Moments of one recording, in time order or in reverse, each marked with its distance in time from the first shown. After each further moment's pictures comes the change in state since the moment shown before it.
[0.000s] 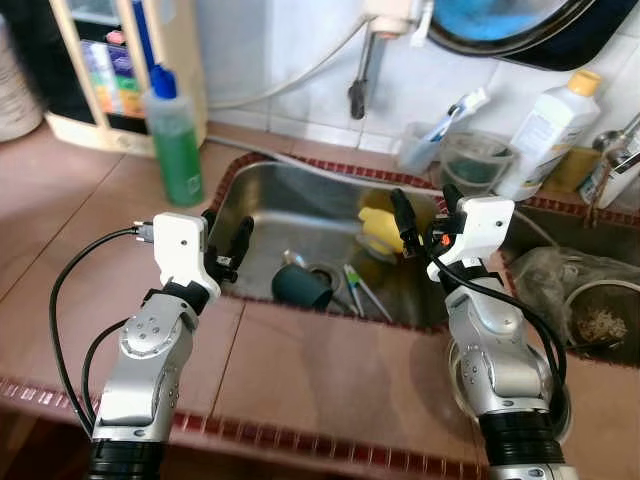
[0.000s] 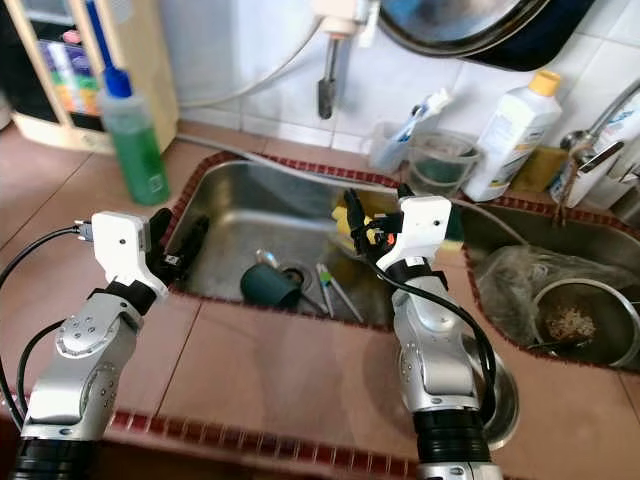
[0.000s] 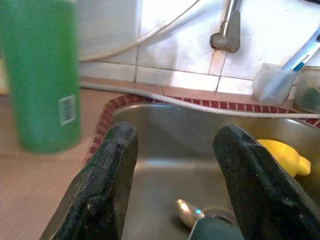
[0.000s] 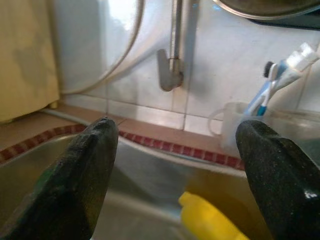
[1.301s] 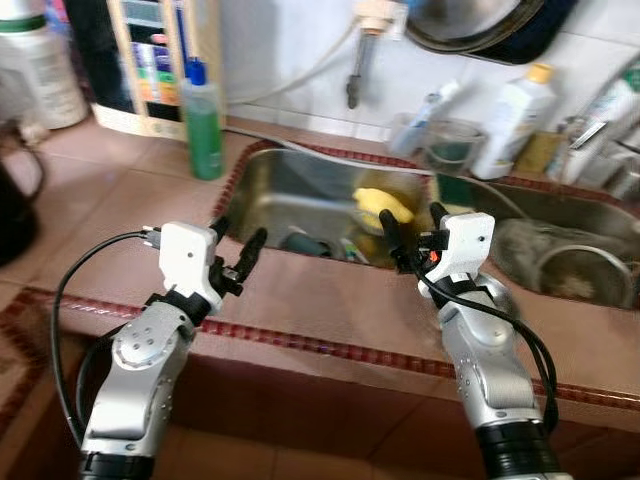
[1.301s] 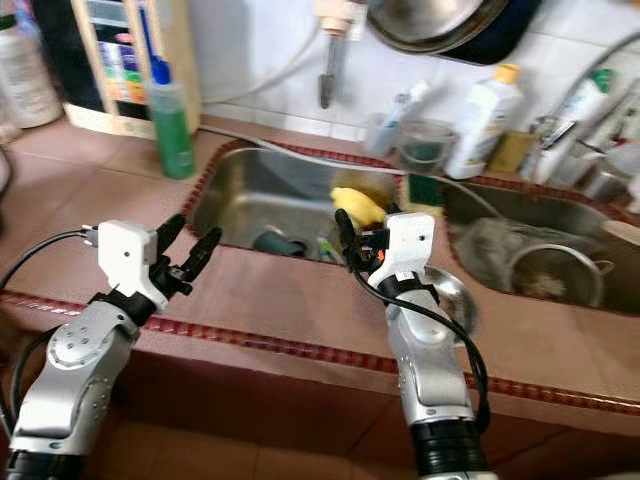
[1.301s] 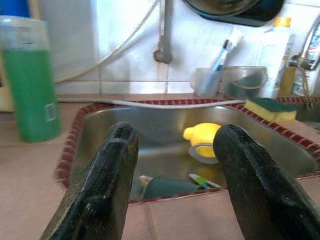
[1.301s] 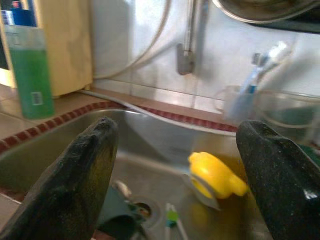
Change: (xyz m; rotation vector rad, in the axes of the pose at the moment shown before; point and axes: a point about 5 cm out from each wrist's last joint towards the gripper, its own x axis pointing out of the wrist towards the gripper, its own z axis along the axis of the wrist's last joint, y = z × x) left arm -0.010 -0.010 0.001 0.041 -0.018 -0.150; right arm -0.009 0.005 -0.018 -0.020 0.073 0.022
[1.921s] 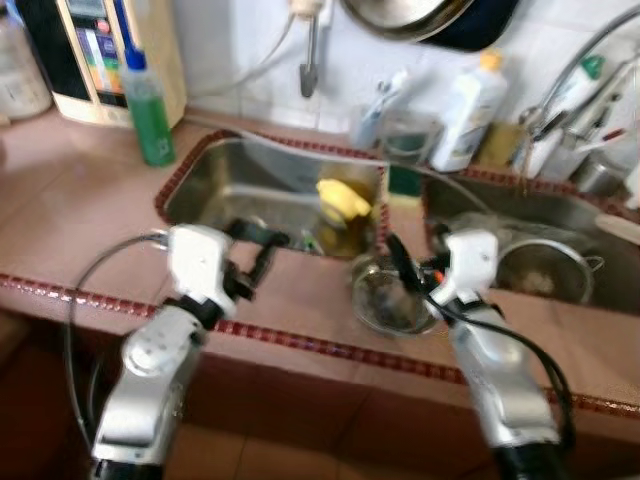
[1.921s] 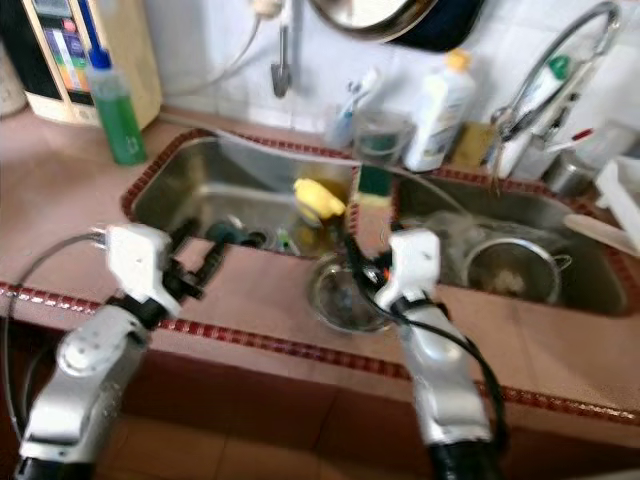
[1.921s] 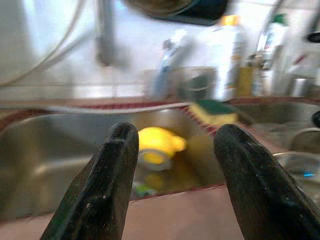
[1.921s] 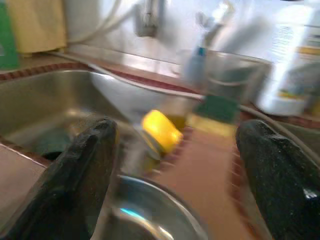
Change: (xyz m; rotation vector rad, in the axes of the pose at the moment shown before) left arm 0.000 -0.016 0.003 0.001 -0.019 -0.064; right arm -0.022 -0.013 -0.019 -0.050 0.095 0.023
